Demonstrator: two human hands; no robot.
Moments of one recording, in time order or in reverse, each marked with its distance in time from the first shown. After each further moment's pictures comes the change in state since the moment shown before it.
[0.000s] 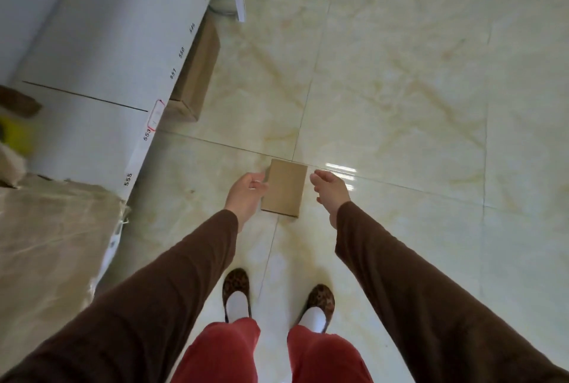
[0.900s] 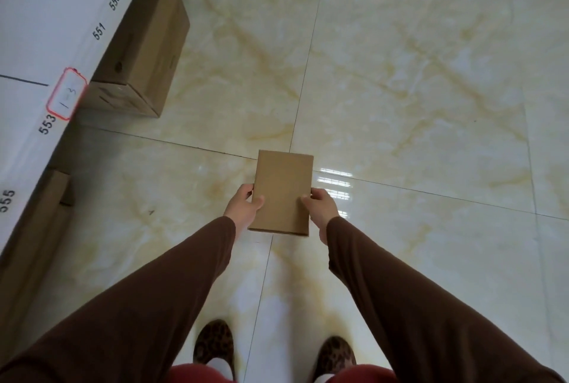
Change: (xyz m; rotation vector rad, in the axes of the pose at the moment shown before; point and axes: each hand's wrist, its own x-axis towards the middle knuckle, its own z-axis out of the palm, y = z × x) left_hand 0.168 -0.097 0.050 0.053 -0.095 -0.079; right_hand 0.158 0.097 0.033 0.002 0.058 0.076
